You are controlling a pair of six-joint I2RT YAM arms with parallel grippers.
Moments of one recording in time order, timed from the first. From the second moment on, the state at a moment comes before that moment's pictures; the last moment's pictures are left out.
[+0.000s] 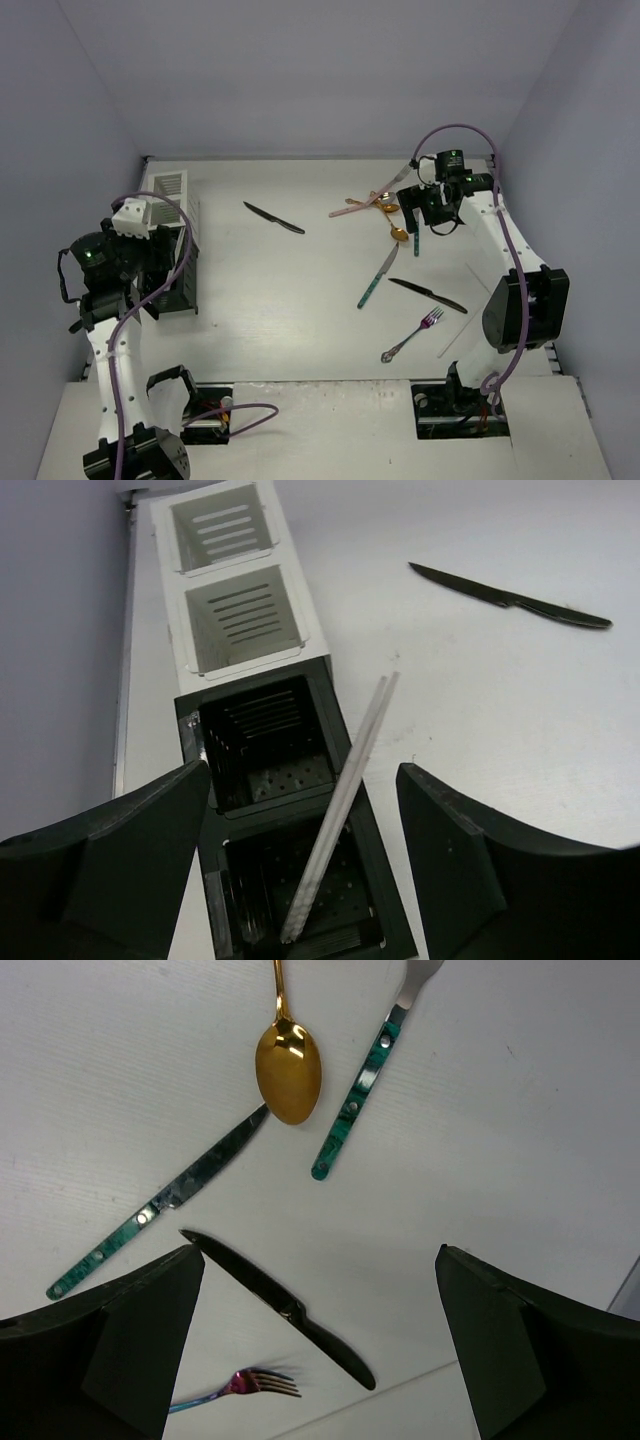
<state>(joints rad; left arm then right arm) 0.40 0.81 0.77 -0.33 0.46 0.24 0.13 1.64 1.44 -0.81 -0.06 -0.19</state>
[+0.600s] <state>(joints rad) -0.15 0.94 1.11 -0.73 0.28 0.41 -0.13 1.50 1.25 -1.02 0.17 -0.54</state>
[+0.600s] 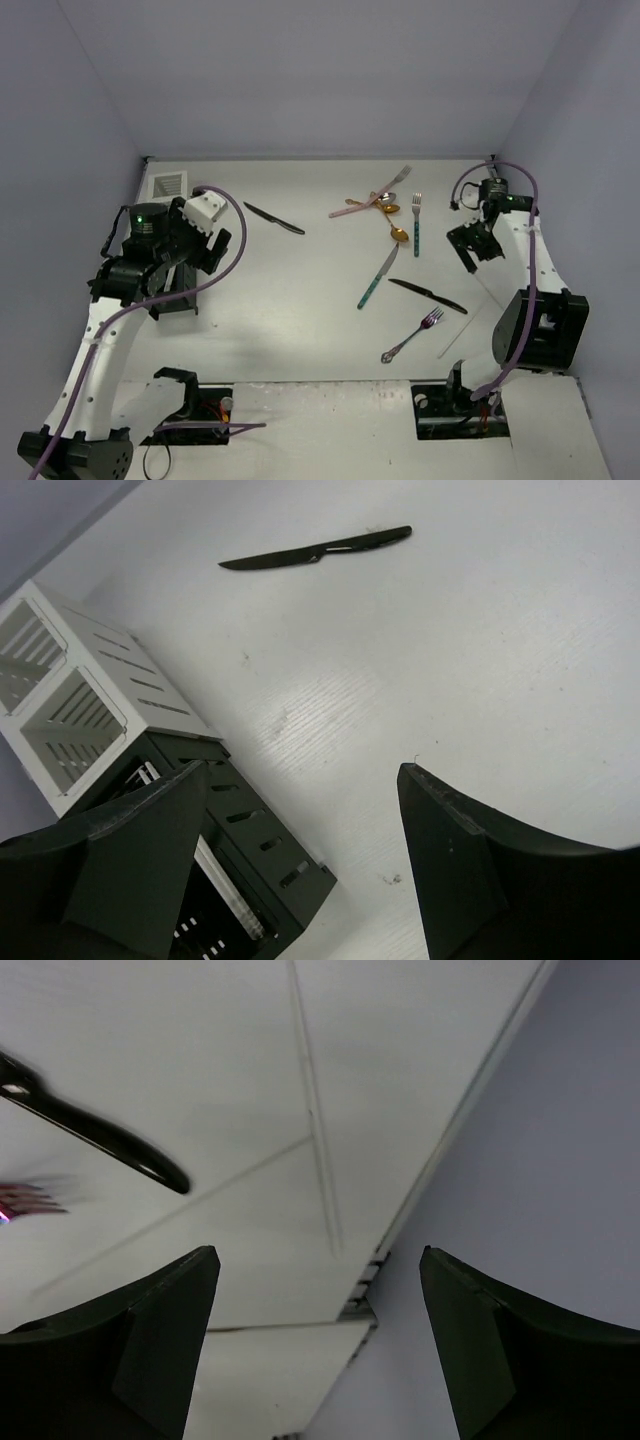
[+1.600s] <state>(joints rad) -0.30 1.03 1.23 -0.80 0.18 0.34 -0.48 1.85 1.19 -1.08 0.11 -1.09</state>
